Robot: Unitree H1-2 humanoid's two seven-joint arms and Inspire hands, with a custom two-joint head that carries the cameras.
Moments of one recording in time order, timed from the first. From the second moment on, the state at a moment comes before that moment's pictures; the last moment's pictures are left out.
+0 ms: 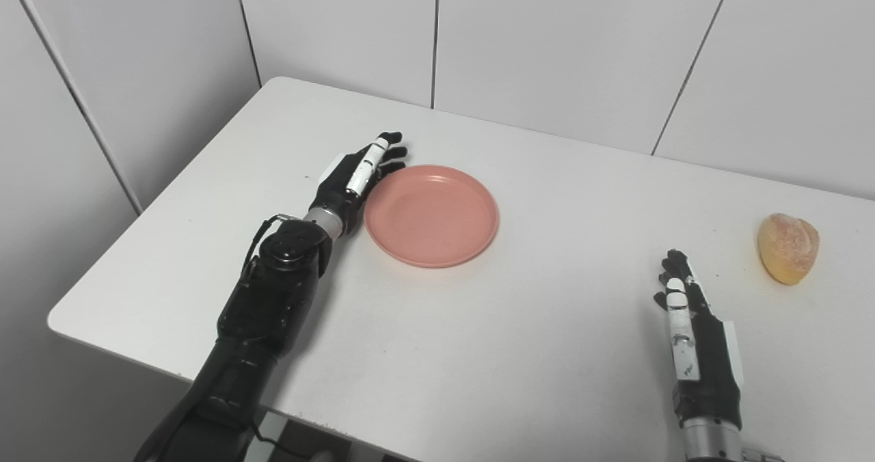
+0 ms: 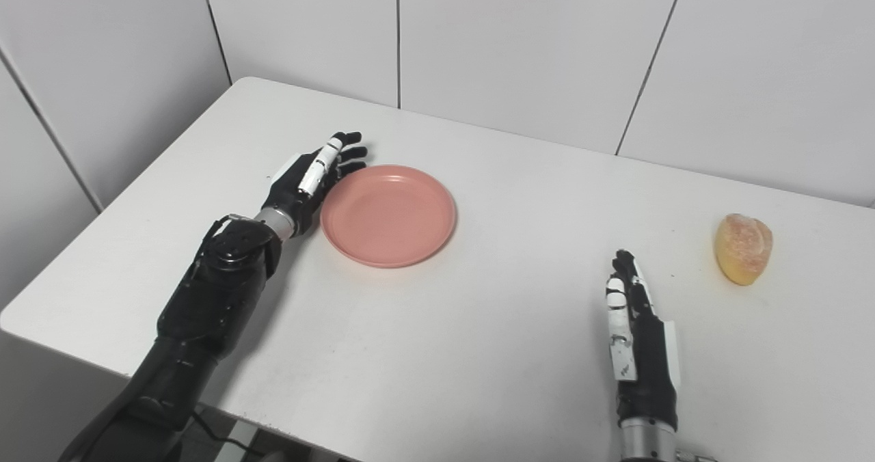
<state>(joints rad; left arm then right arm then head) -0.41 0.28 0.00 0.25 -0.17 0.30 -0.11 -0.02 0.06 0.09 -0.14 -0.16 0.09 -0.02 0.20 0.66</state>
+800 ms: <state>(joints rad) -0.36 0.14 -0.14 0.09 -0.13 0.39 -0.18 -0.02 0.08 0.11 -0.13 -0.20 0.10 -0.04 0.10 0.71</state>
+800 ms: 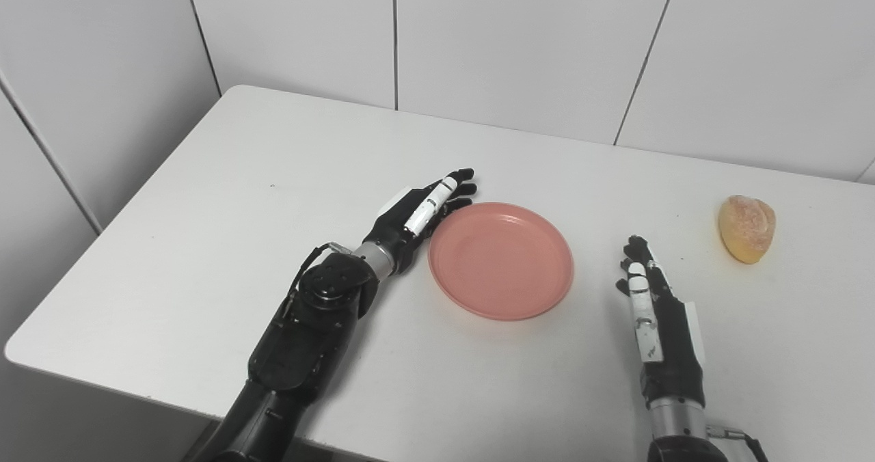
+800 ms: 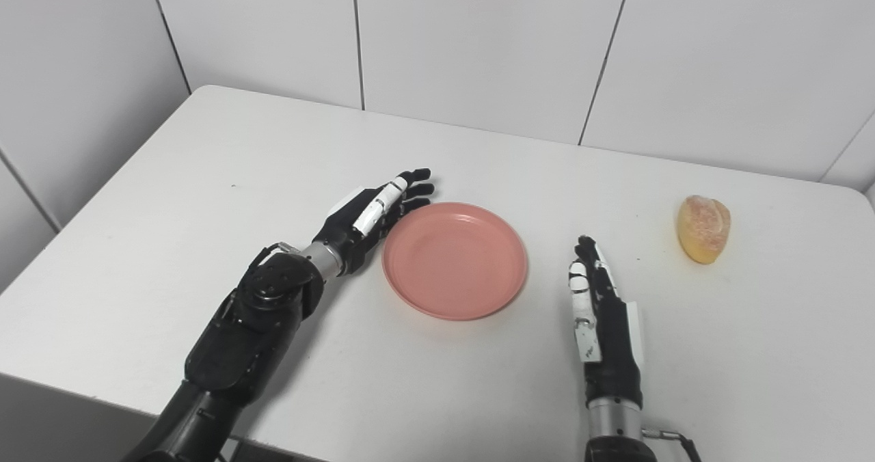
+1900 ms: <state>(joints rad) -0.27 0.00 -0.08 0.13 -0.11 0.20 -0.12 -0.10 0.02 0.06 -0.07 -0.30 -0.02 -0.16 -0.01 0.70</state>
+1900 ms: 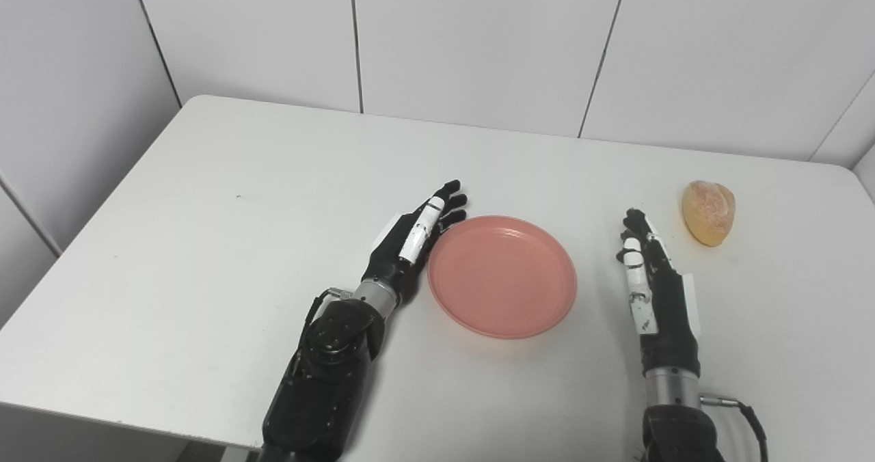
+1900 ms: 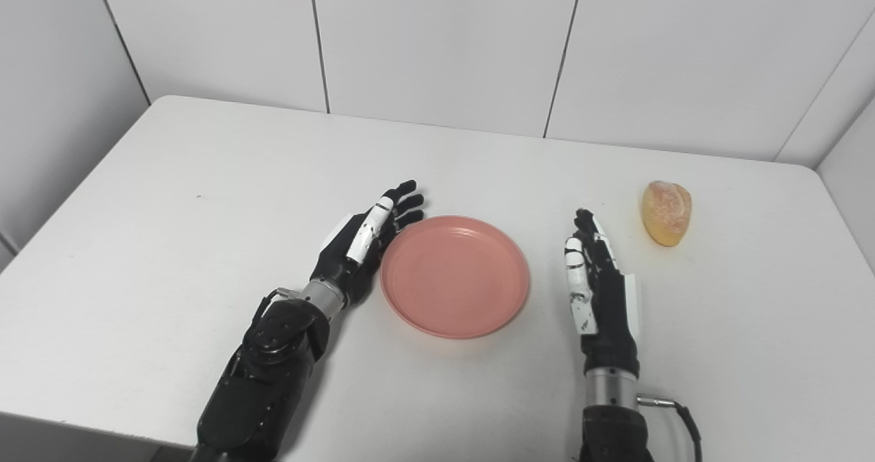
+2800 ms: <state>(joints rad) -0.26 0.02 -0.03 0.22 -0.10 0.02 -0.13 -0.40 -0.15 0.00 -0.14 -0.72 0.32 -0.17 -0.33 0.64</state>
